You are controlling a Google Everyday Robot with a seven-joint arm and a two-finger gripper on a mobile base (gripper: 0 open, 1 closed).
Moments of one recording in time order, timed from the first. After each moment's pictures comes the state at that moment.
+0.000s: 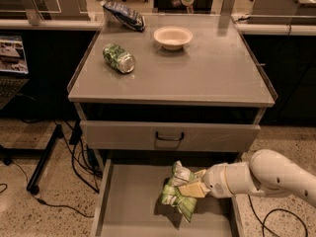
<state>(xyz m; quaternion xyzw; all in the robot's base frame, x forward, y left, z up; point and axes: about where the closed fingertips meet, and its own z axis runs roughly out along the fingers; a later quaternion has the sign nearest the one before) 0.447 -0.101 0.572 -0.36 0.83 0.33 0.28</state>
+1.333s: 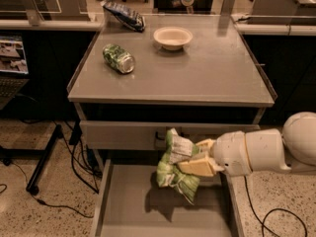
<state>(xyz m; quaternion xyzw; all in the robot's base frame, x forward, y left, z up) 0.425 -0.079 0.760 -0.45 0.75 0.34 0.36</state>
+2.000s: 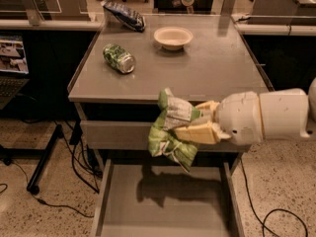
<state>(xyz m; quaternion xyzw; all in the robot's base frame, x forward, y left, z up) 0.433 -0.060 0.882 -0.49 0.69 0.33 0.43</state>
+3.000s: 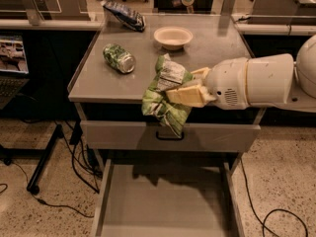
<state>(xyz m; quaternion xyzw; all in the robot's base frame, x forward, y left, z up) 0.497 -0.050 0.929 -0.44 0.72 0.28 0.46</state>
